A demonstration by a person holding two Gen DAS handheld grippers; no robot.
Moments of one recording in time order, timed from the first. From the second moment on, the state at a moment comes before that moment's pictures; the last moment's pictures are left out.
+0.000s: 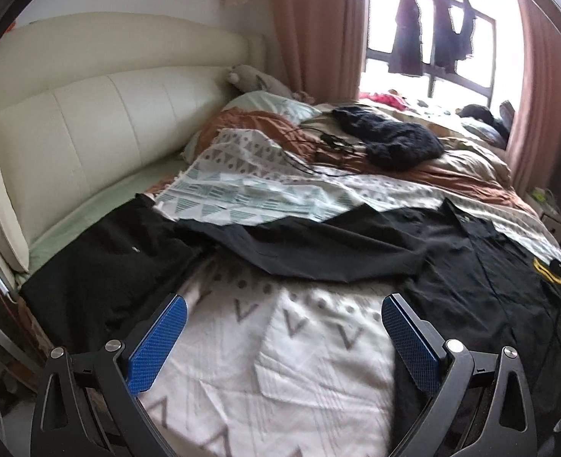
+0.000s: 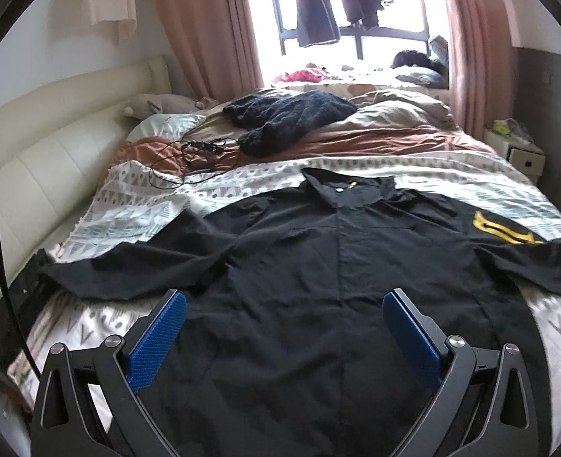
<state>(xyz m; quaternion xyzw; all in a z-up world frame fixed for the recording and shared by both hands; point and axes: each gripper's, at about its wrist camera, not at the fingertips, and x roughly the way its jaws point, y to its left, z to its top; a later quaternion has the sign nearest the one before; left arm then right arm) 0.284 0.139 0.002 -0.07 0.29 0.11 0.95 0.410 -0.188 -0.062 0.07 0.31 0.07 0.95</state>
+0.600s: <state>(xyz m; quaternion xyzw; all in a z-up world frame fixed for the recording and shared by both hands) 0.404 0.258 -0.020 -0.16 0.35 0.17 0.91 0.545 -0.150 -0.110 0.09 0.38 0.13 0.91</state>
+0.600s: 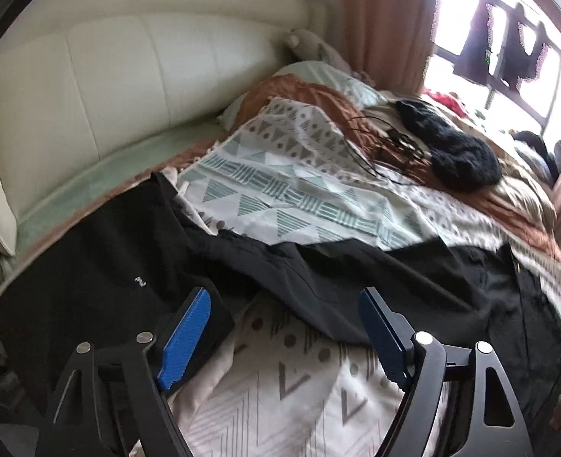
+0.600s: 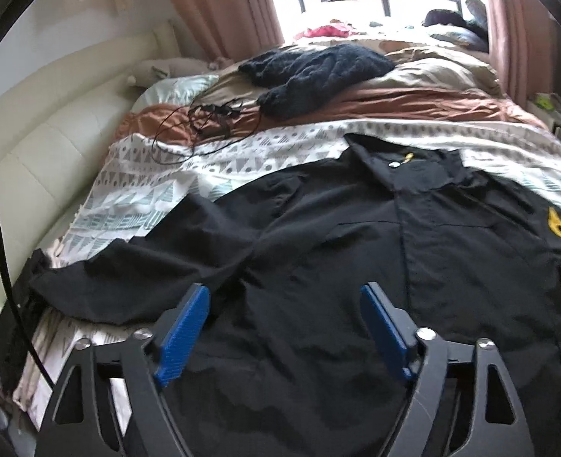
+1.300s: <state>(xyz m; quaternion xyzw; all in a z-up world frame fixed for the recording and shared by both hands) 0.480 0.332 -0.104 -0.28 0.41 0.19 0.85 0.614 -0.116 -0.192 0.17 0.46 0.21 0.85</state>
